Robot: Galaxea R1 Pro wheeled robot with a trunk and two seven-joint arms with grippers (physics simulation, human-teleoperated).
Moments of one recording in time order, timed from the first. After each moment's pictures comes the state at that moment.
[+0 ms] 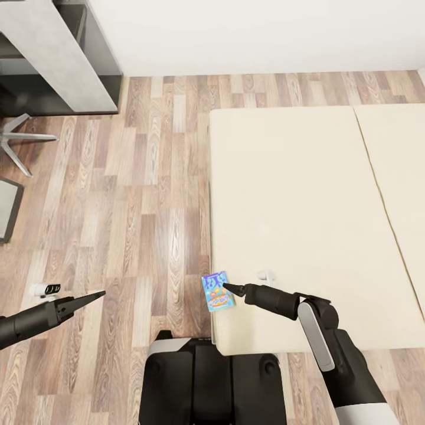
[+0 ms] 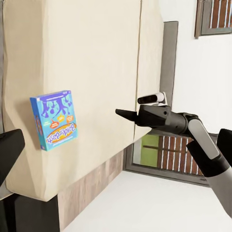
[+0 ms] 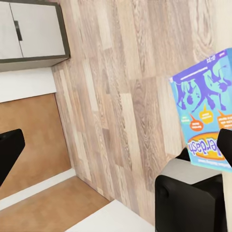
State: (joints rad) left arm -0.37 0.33 0.50 -1.37 0.19 0.92 -1.57; right arm -0.47 0.00 0.03 -1.42 -0.45 0.88 0.54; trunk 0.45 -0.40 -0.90
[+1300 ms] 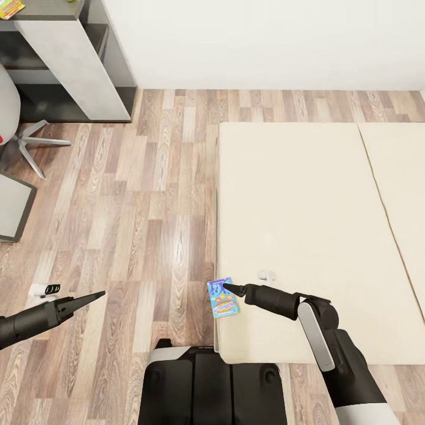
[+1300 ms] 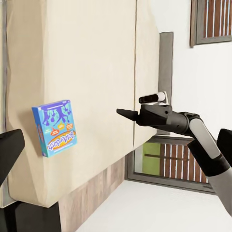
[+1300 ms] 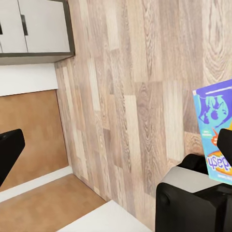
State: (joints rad) left arm -0.37 0.33 0.50 -1.37 0.18 0.91 -1.57; right arm -0.47 0.00 0.03 -1.42 -0.45 0.88 0.54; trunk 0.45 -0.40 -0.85
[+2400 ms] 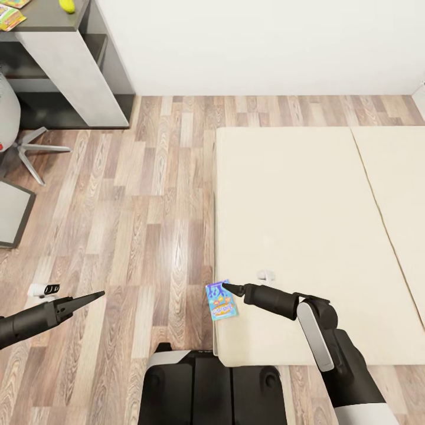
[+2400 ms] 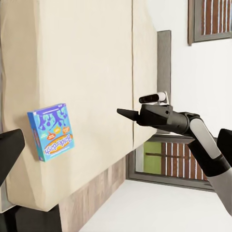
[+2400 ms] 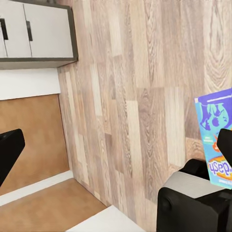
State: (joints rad) left arm -0.37 0.34 0.50 -1.37 0.18 0.91 -1.57; right arm -0.47 0.00 0.04 -1.42 -0.45 0.88 0.54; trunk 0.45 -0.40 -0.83
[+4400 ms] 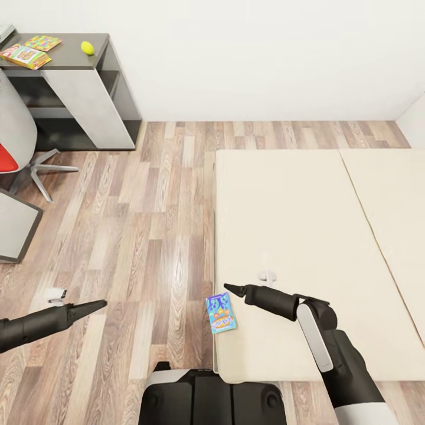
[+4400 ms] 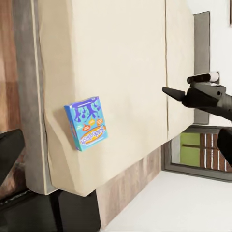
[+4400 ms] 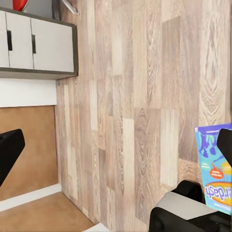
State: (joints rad) left arm -0.37 0.33 0.50 -1.35 0.02 0.89 -1.50; right arm -0.47 0.00 0.03 -1.39 -0.44 0.83 0.53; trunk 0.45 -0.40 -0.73
